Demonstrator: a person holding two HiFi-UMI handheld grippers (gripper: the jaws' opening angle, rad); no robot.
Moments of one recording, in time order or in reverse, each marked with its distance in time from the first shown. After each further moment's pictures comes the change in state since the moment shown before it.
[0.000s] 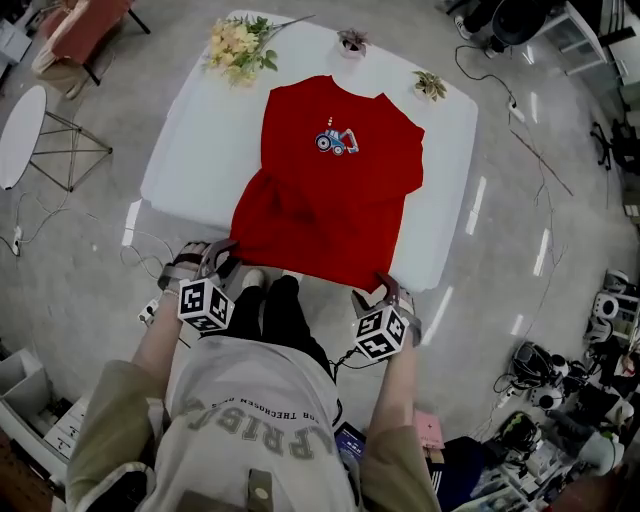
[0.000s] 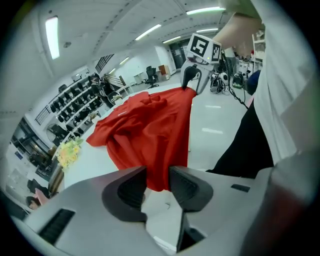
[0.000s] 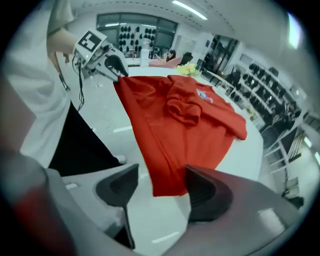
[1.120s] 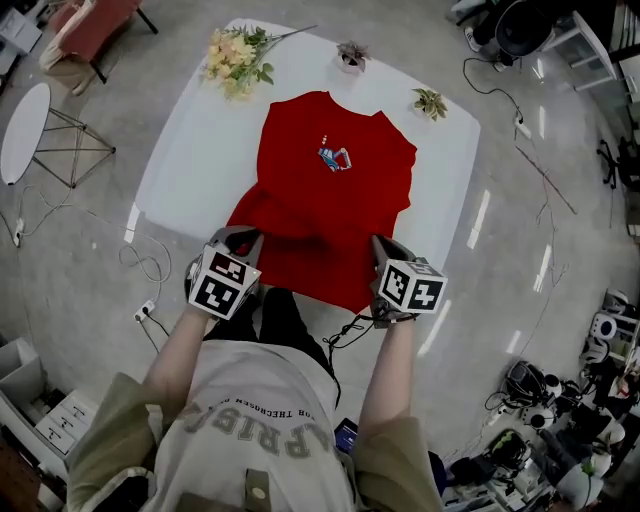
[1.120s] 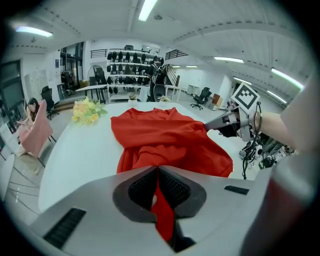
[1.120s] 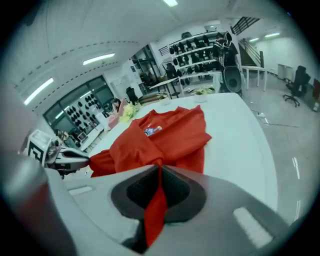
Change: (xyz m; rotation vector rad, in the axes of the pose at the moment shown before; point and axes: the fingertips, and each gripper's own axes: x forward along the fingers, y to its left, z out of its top) left arm 0.018 0.082 0.091 -0.809 -0.040 0.000; right arm 0.007 -0.154 0.095 0.838 -0.308 0.122
